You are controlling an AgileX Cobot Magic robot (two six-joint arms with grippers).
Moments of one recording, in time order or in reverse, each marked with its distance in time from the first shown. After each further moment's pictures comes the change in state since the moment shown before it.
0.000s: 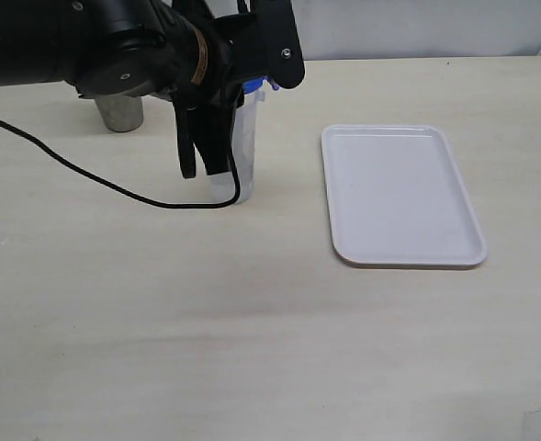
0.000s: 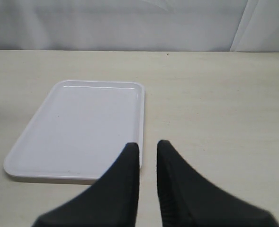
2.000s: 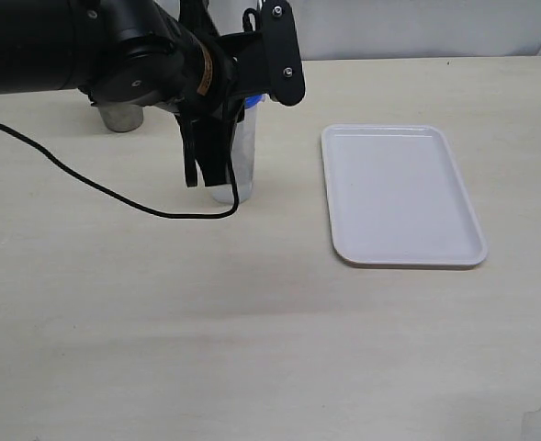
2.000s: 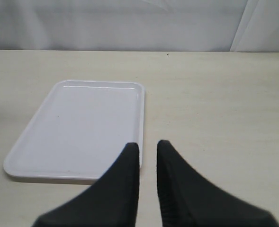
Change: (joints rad) left arm 0.000 0.023 0.000 -0.053 0.013 0.069; right arm 0.000 0.000 0.000 0.000 0.000 0.000
